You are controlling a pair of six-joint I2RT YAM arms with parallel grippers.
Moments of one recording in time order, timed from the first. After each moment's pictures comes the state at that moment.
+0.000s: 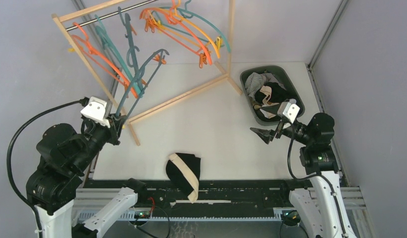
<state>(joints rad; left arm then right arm) -0.38 0.69 1.55 -1.05 -0.06 0.12 0.03 0.62 0.74 -0.20 -0.98 -0.27</state>
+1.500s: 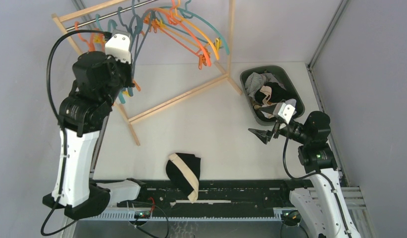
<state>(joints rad) -0.38 1.20 1.93 -0.92 -0.30 0.17 0.09 0.65 0.74 -0.22 -0.95 -0.33</state>
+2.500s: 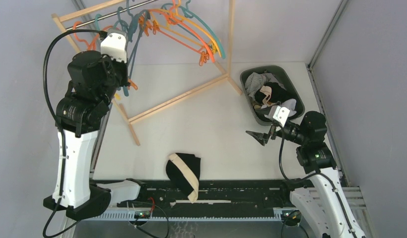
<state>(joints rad) -0.33 1.23 1.95 -0.92 -0.31 0.20 0.16 0.65 0.74 -0.25 -0.91 -0.40</state>
